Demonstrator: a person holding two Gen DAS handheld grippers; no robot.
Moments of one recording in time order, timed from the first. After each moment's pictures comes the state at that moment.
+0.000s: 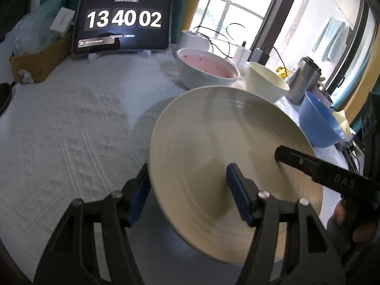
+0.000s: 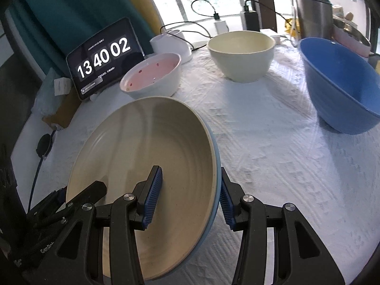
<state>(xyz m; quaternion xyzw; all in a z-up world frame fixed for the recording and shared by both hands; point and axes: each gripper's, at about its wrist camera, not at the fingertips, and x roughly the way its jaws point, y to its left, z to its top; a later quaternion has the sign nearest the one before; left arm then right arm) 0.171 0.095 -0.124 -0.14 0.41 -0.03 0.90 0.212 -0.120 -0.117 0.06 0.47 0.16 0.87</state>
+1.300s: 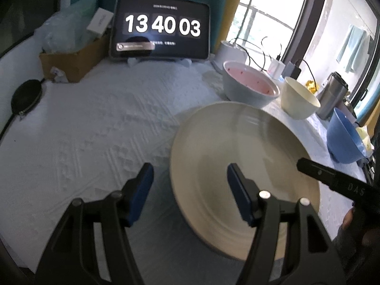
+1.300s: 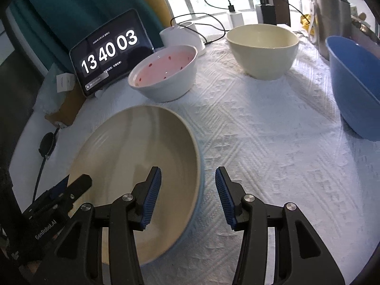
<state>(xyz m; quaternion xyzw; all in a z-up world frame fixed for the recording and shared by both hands) 0.166 0.129 -0.119 -0.13 0.40 0.06 0.91 0.227 -0.099 -0.121 0.07 0.48 0.18 0.86</state>
